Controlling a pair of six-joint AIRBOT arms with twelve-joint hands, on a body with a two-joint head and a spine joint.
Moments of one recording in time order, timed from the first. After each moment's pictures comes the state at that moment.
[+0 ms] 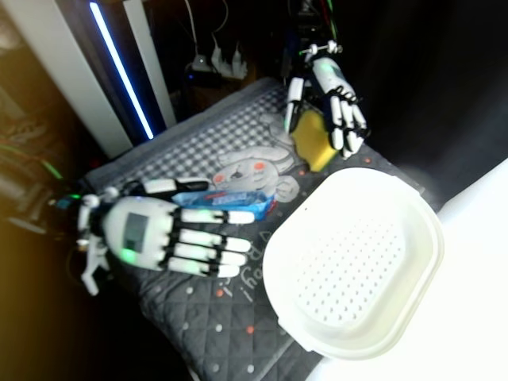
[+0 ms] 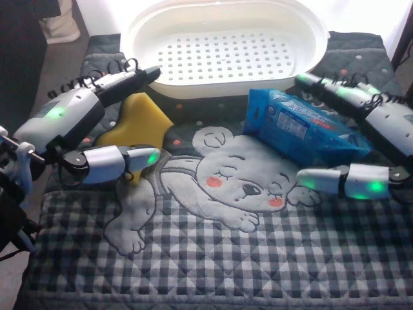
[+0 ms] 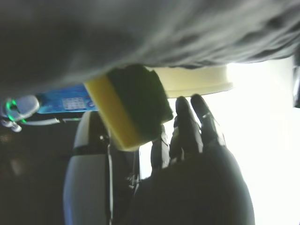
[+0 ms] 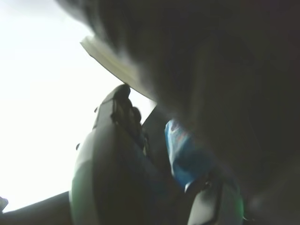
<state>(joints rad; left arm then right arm) 0.81 -1.15 1.21 -0.31 -1.06 0.87 -0.75 -1.31 1.42 0.23 1.20 -0.51</state>
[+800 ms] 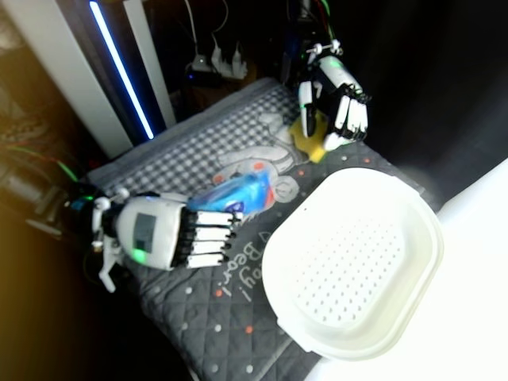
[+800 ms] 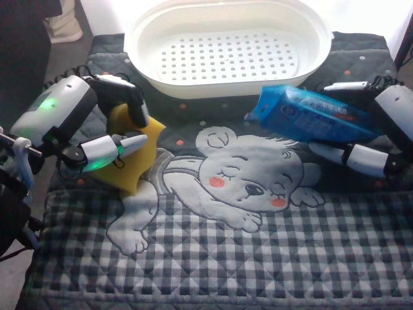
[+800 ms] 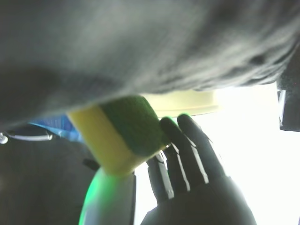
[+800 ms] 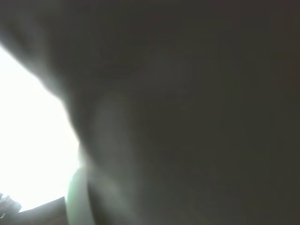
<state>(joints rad) 0.81 -1.18 1.23 -0.37 -1.14 0.85 -0.74 -1.34 1.48 0.25 1.26 -0.41</state>
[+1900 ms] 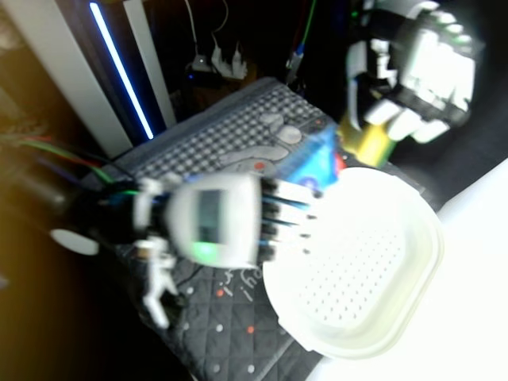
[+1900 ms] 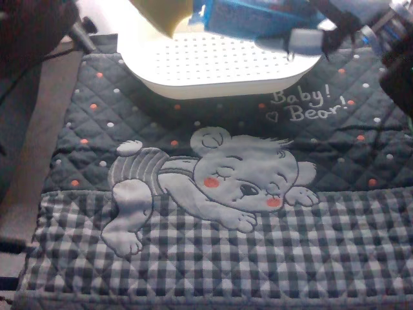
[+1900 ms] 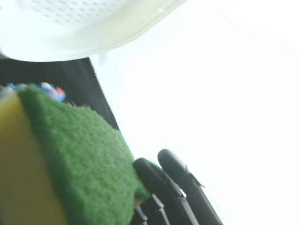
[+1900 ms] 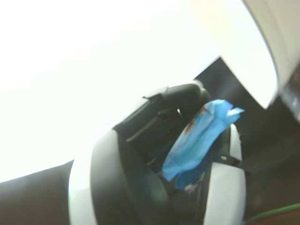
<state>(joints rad) 0.16 -1.34 1.61 0.05 -0.69 0.79 -0.25 -1.48 1.84 -0.05 0.91 -0.44</state>
